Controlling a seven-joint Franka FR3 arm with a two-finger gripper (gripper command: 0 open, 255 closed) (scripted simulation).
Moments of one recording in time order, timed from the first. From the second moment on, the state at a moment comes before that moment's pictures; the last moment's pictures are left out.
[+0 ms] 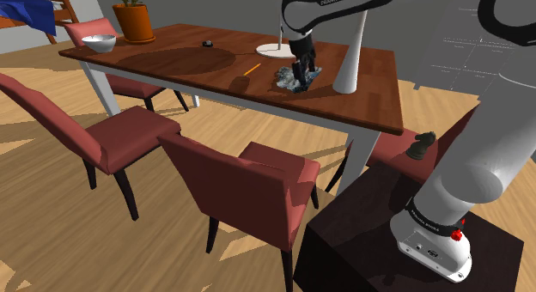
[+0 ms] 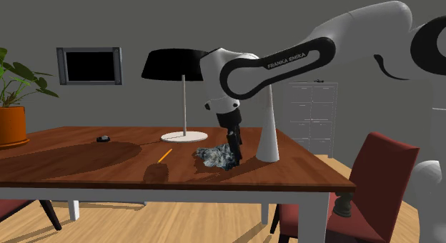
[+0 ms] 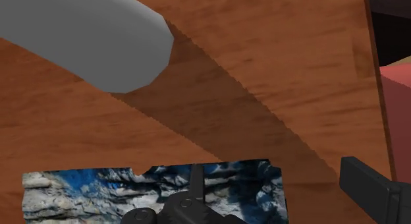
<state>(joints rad) 0.07 0.05 0.06 -1.80 -0.33 1.65 -0.15</state>
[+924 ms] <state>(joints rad) 0.07 0.07 0.06 -1.86 -0.33 1.72 -0.13</state>
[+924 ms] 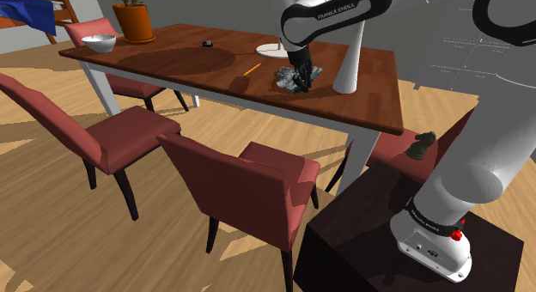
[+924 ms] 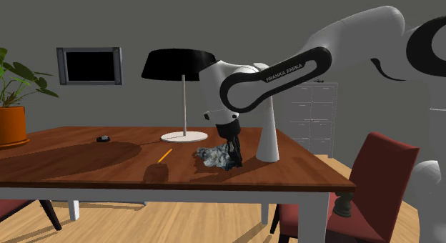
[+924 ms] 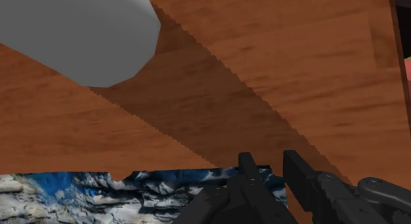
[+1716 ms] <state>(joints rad) 0.07 0.05 0.06 -1.77 -0.33 1.63 -0.16</state>
